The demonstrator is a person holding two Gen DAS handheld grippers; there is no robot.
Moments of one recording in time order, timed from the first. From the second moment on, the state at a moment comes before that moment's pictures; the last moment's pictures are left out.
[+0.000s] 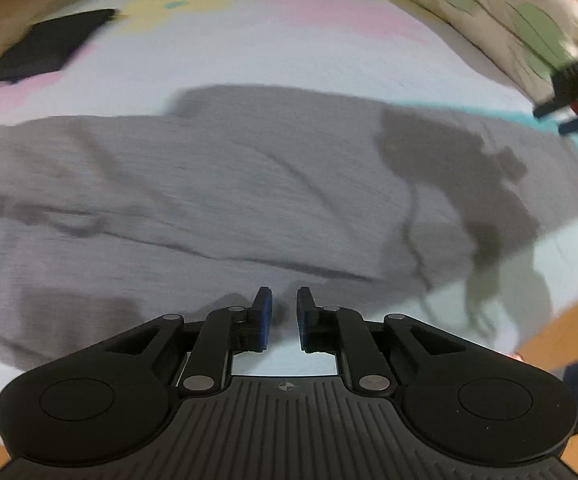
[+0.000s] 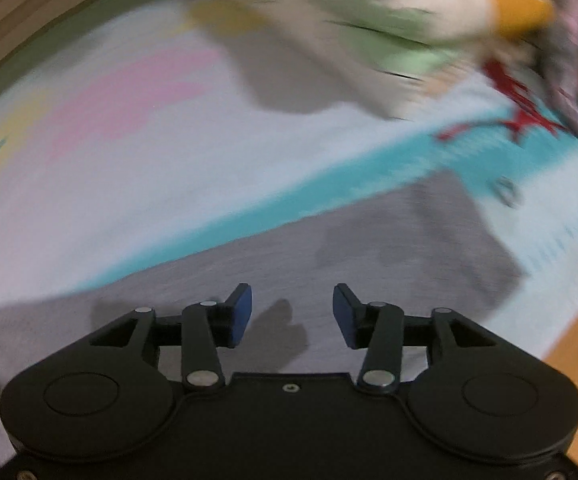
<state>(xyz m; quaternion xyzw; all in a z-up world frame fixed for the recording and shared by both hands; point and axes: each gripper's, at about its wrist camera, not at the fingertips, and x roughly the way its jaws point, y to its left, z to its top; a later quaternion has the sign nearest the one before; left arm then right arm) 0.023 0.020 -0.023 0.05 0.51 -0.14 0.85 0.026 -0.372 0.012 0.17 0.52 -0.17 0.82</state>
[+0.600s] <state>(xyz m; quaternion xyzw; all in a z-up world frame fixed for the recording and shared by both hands) 0.136 0.228 -0.034 0.01 0.55 0.13 0.82 0.035 -0.098 0.044 0.00 0.46 0.16 0.87</state>
